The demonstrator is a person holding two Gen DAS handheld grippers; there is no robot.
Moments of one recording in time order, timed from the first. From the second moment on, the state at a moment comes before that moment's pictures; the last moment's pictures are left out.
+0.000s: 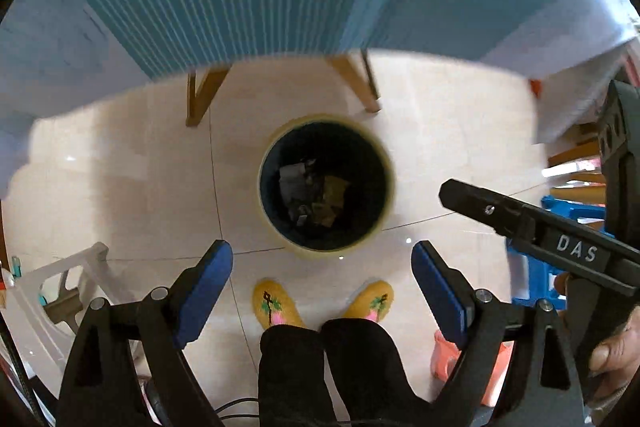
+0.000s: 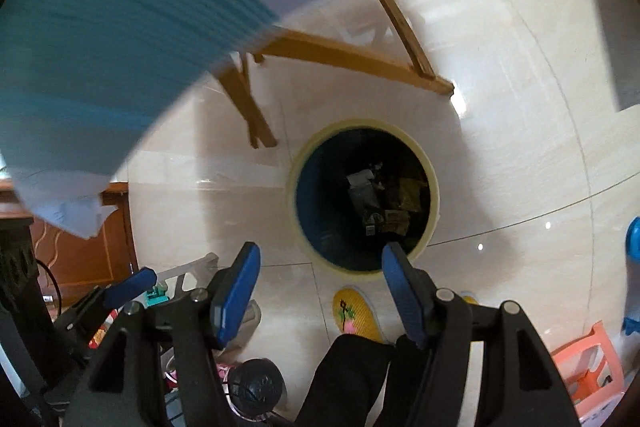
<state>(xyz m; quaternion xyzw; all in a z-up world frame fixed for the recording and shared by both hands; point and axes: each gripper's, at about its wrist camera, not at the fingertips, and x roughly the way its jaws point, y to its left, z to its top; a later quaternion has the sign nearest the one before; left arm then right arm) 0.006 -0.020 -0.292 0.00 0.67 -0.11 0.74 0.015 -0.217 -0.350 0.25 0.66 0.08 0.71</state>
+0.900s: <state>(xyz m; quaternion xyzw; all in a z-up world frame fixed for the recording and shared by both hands) 0.033 0.039 0.058 -0.05 0.45 -0.05 0.89 0.049 -0.210 -0.003 0.18 0.47 0.22 0.84</state>
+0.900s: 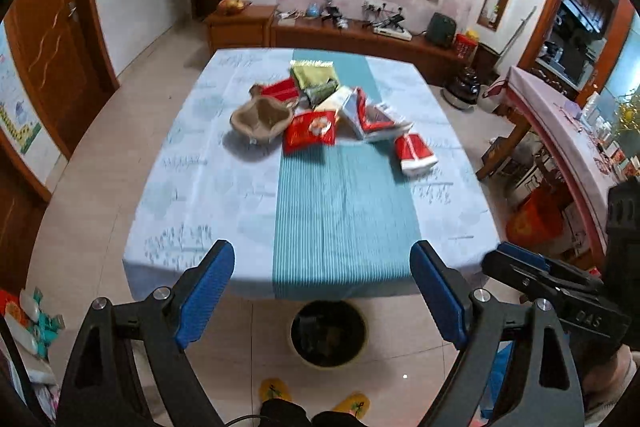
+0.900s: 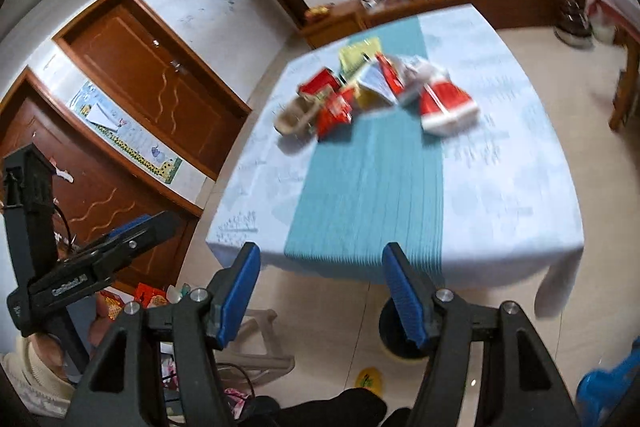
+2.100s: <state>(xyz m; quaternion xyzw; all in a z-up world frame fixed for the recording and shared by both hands) 0.420 0.106 -0.056 0.12 0.54 -0.28 0.79 0.339 -0.079 -0.137 0.25 0.56 0.06 0.79</state>
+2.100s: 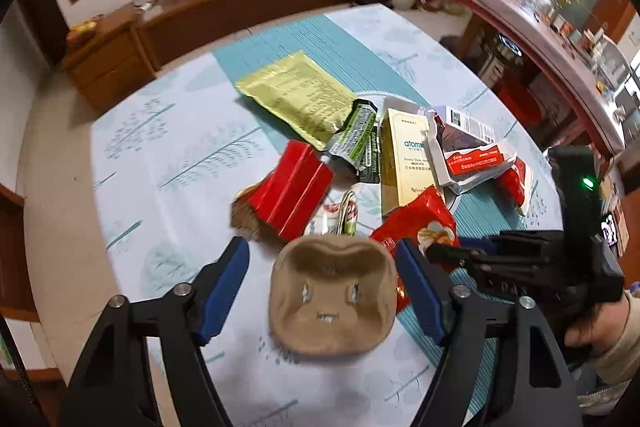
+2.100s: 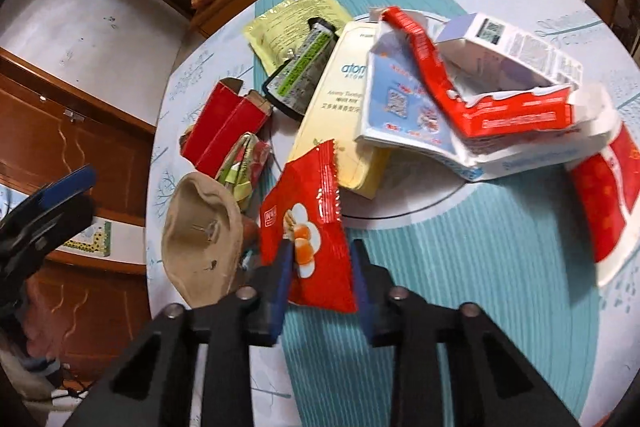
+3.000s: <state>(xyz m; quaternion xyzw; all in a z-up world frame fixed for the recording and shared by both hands) 0.453 0.044 -0.127 0.11 0.65 -0.24 0.71 0.292 -0.104 -0.102 0.31 0.51 0.05 0.80</state>
